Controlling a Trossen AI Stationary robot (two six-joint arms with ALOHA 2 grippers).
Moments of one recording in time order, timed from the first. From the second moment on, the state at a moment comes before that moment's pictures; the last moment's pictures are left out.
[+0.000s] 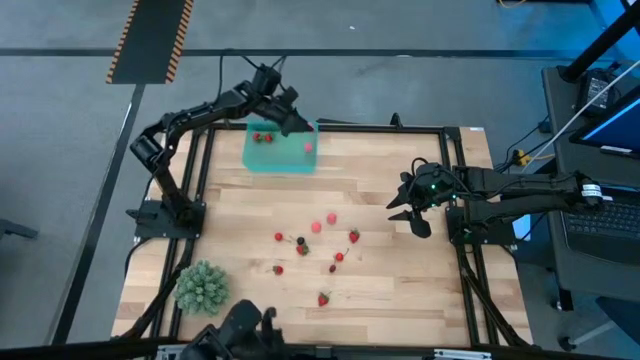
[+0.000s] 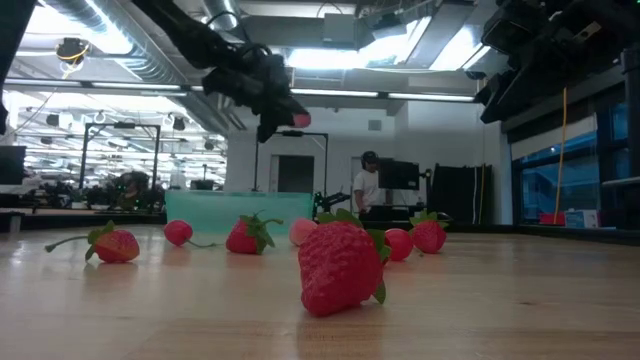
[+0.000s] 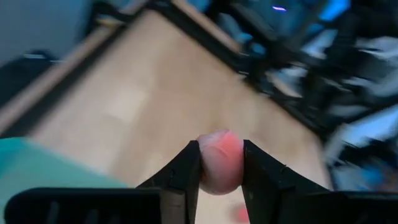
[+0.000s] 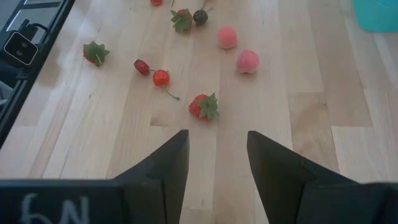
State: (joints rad) left arm 0.84 1.72 1.31 -0.28 0.83 -0.12; right arm -0.11 0.86 0.61 -0.48 -0.25 -0.03
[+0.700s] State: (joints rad) left arm 0.78 1.92 1.31 -0.46 0.23 -0.05; right arm -0.11 0.86 0.61 -0.48 -0.25 -0.04
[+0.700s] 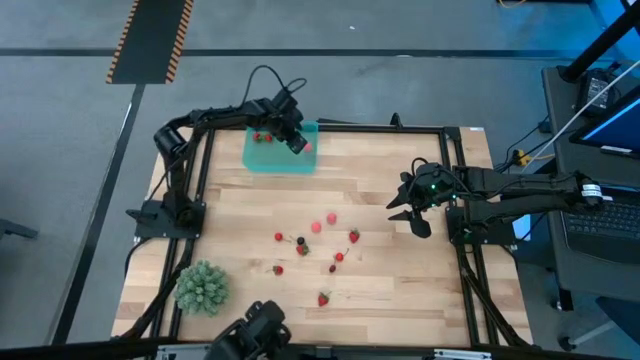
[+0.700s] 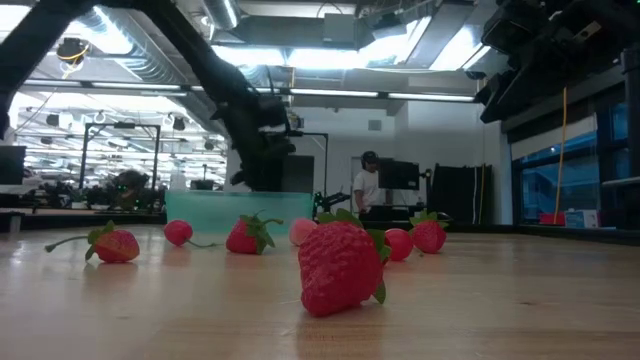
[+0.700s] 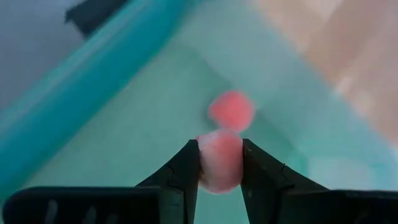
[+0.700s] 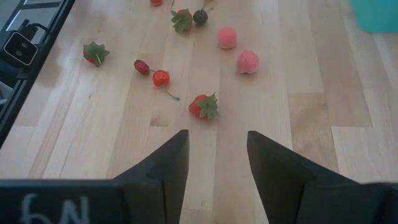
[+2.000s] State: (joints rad) left arm 0.76 2.00 1.31 -0.39 0.17 -0.10; right arm -0.11 0.86 0.61 -0.48 -0.25 -0.03
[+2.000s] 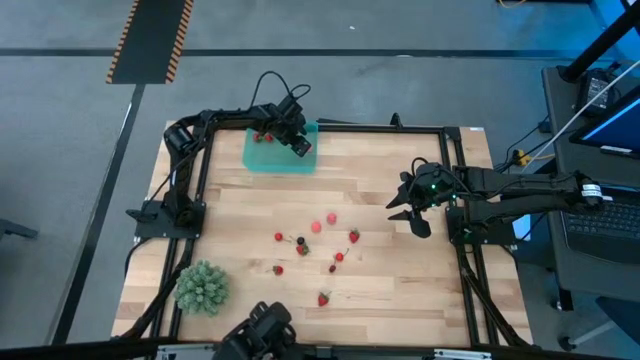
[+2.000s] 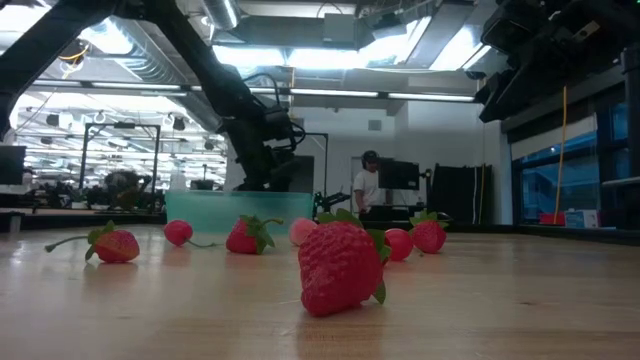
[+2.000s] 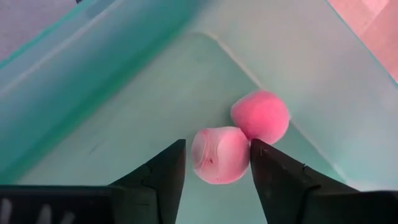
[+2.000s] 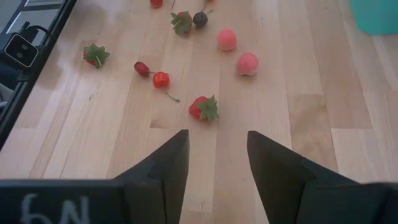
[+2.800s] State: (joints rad) left arm 0.66 1.61 1.31 -0.68 0.23 -0.13; right arm -0.11 0.86 0.61 -0.47 -0.25 -0.03
